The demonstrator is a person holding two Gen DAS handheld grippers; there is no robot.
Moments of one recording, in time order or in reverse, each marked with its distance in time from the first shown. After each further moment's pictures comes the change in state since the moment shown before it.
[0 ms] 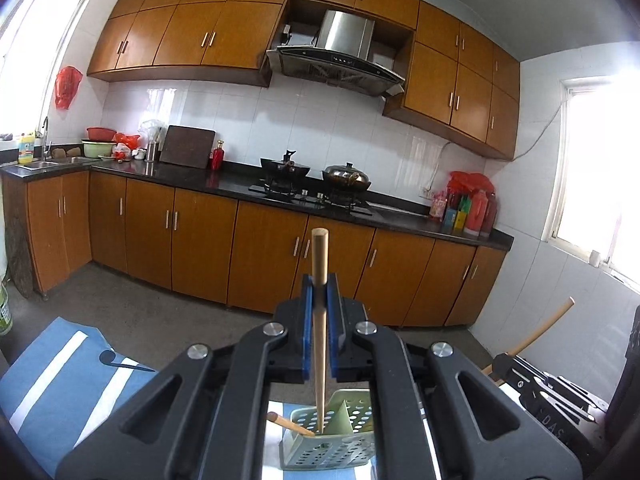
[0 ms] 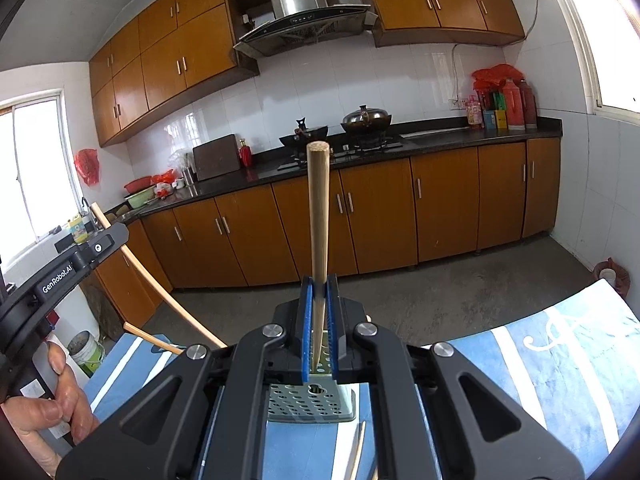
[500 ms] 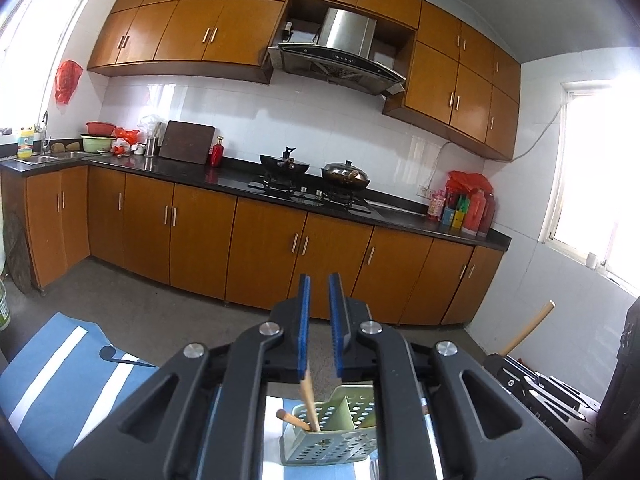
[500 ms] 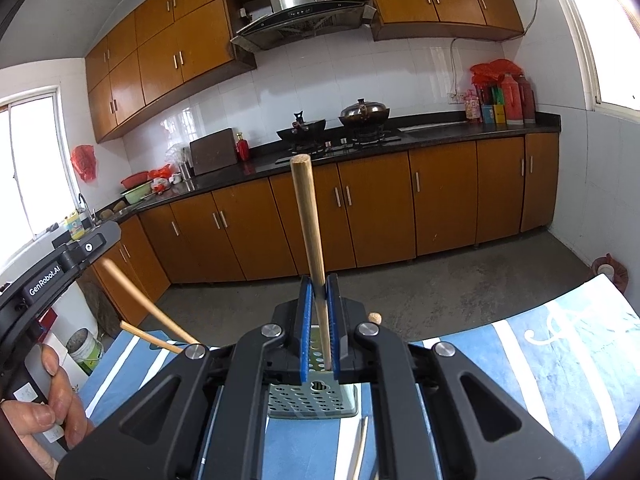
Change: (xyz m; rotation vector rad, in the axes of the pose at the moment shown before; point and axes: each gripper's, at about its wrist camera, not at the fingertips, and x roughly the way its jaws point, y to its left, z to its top) left arm -0.009 0.009 0.000 -0.019 0.005 -0.007; right arm 0.002 0.007 0.002 0.005 0.018 -0.015
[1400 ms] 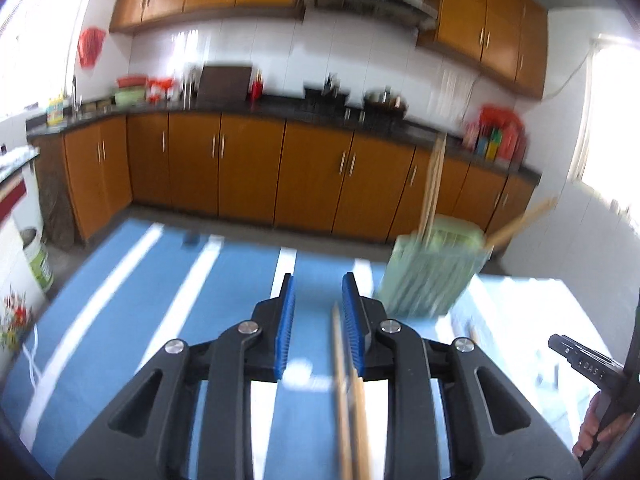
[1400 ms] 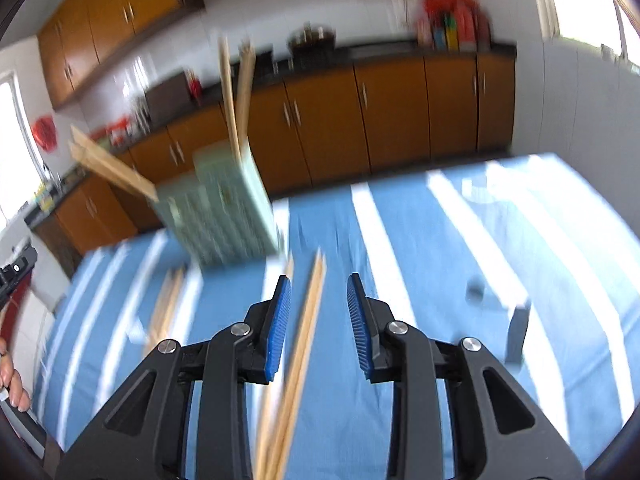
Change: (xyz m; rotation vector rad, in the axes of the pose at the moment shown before) left arm -0.089 0.096 -0.125 0.028 0.278 0.126; right arm -0.030 -0.065 -0.146 0.087 0.291 -0.137
